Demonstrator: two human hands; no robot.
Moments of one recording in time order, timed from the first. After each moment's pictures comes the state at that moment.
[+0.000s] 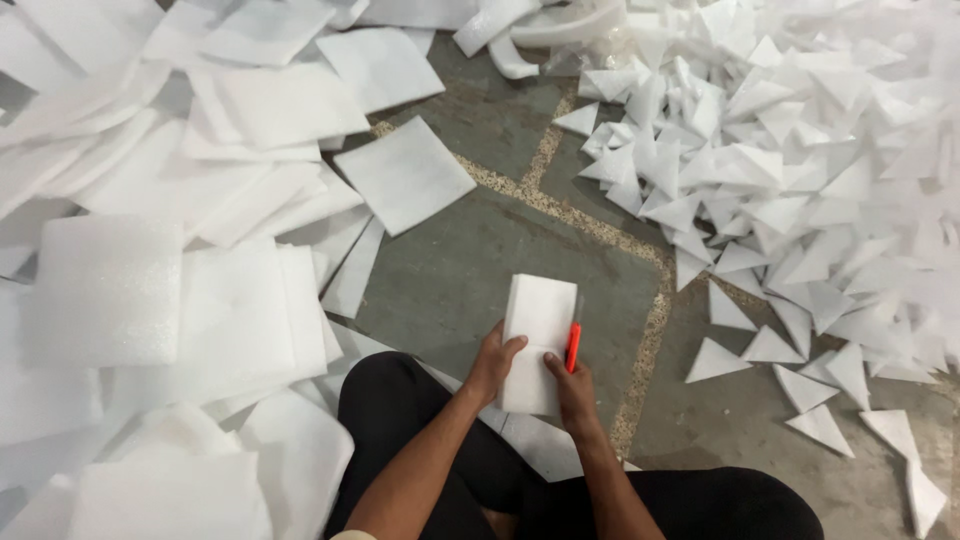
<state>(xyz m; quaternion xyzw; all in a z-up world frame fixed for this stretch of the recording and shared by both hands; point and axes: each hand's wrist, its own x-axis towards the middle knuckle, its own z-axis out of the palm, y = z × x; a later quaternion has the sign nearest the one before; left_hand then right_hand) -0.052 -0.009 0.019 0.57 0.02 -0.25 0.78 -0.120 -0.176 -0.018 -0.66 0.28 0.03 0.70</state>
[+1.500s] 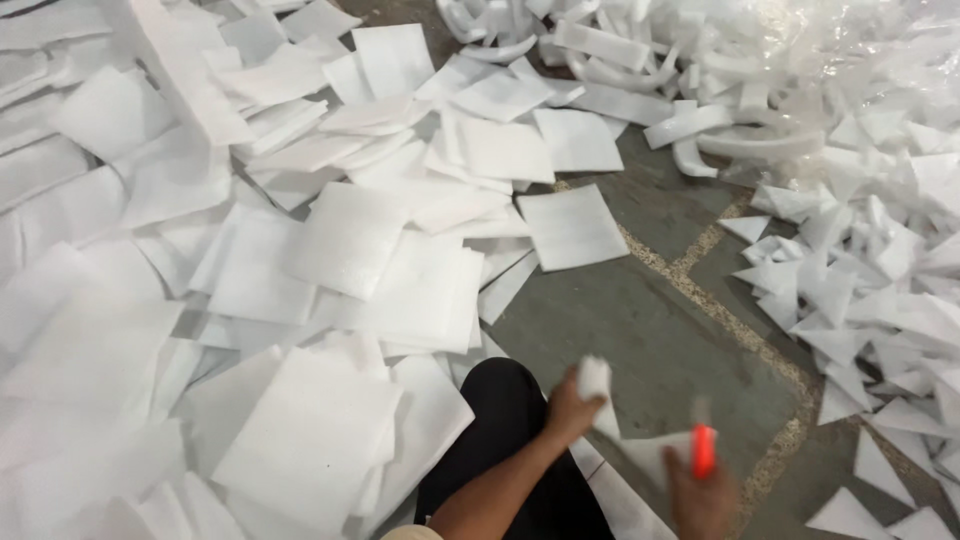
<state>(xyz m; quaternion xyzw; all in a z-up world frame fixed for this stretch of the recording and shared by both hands) -0.086 0.040 0.005 0.76 0.10 -0.07 0.64 -0.154 -0.193 0.020 -0.91 0.26 -0.05 0.32</state>
